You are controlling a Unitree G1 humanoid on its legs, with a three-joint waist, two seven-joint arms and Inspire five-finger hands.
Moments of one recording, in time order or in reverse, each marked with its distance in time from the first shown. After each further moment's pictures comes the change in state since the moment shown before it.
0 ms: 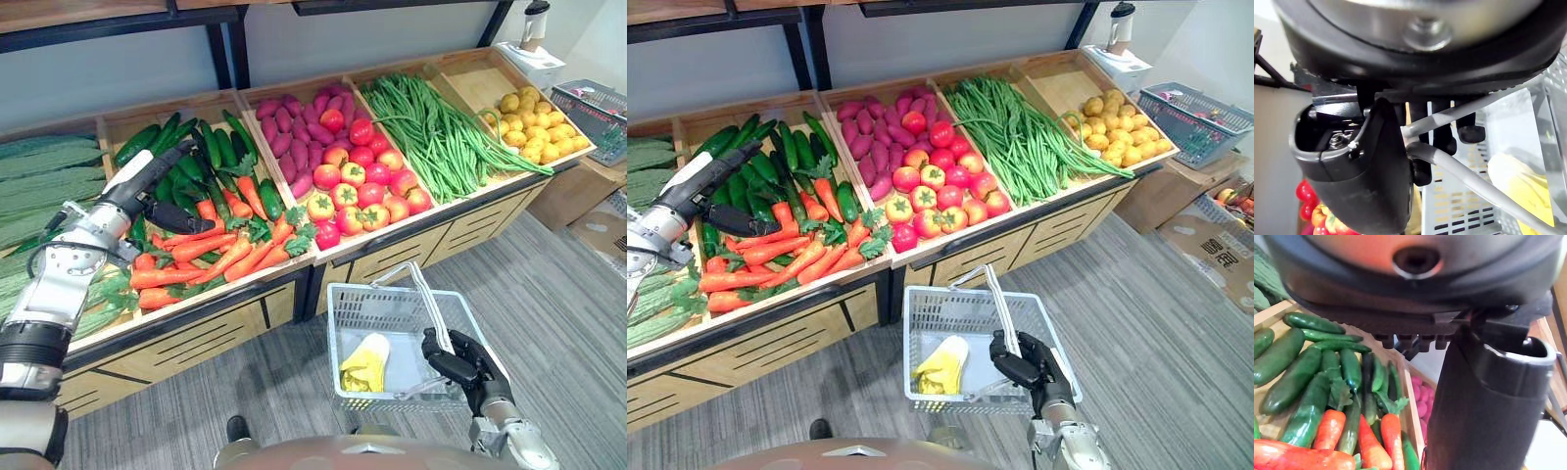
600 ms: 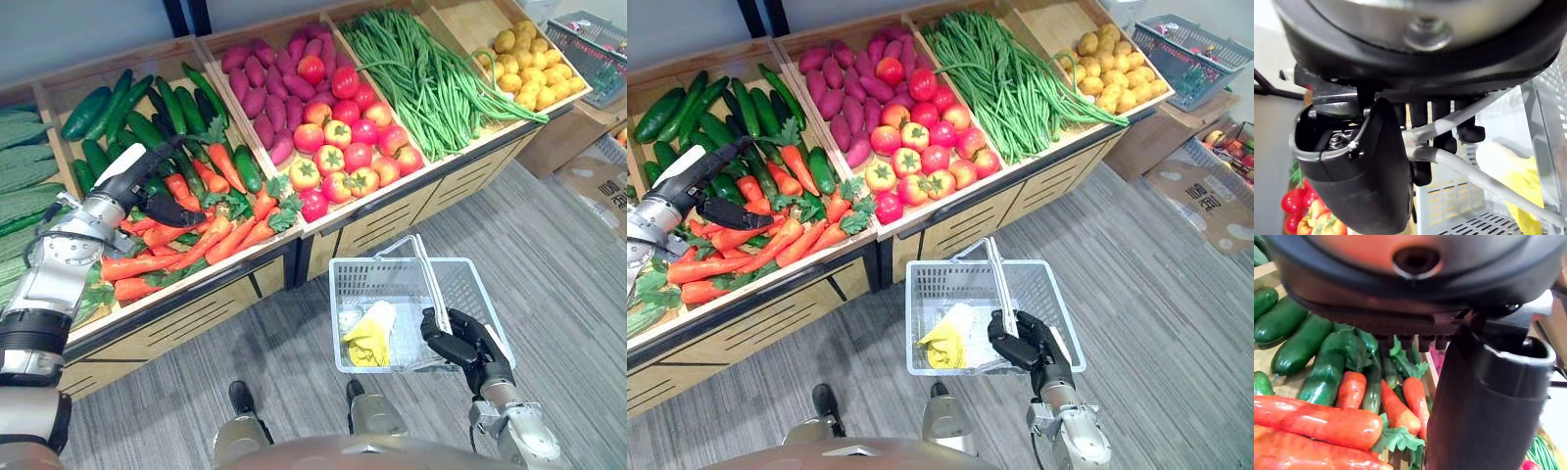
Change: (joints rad) left arm -0.071 0.000 -0.001 0.078 0.059 0.018 0.005; right arm -0.020 -0.001 -0.002 -0.086 0.001 0.000 0.009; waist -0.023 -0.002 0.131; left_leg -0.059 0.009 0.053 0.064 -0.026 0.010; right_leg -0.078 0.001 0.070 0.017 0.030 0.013
